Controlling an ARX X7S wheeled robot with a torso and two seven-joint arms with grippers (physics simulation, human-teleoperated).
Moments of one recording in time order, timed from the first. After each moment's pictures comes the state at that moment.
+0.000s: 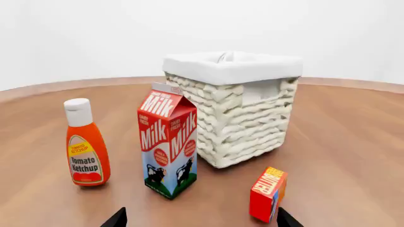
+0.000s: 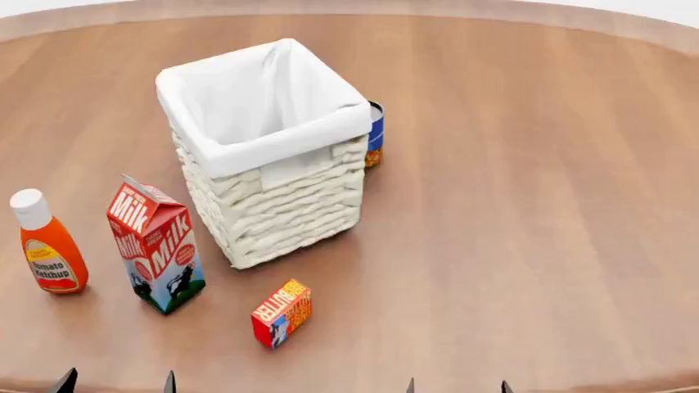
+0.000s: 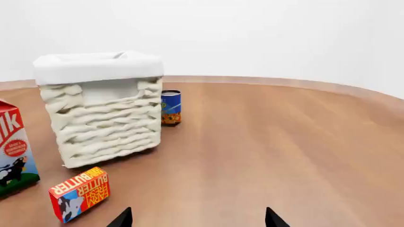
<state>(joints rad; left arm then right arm) 0.00 0.00 0.00 0.00 0.00 0.00 0.00 0.00 0.00 0.00 0.00 0.00 0.00 0.00</state>
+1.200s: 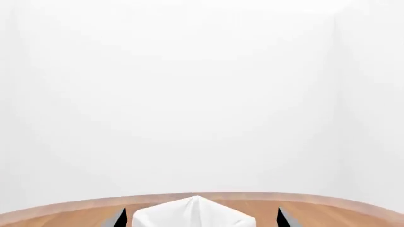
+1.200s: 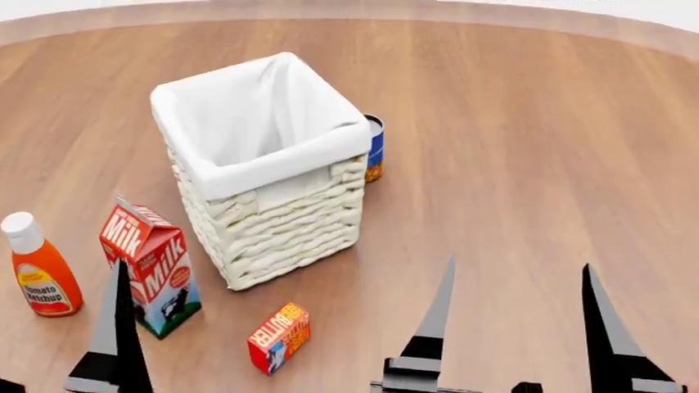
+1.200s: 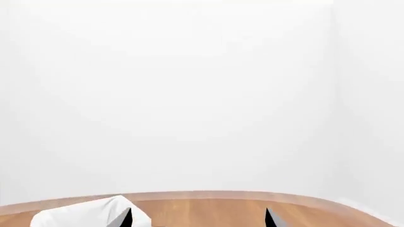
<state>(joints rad) 0.01 -0.12 0.15 0.84 -0.10 -0.39 -0.12 0.00 0.12 -0.08 -0.72 0.08 0.30 0.21</state>
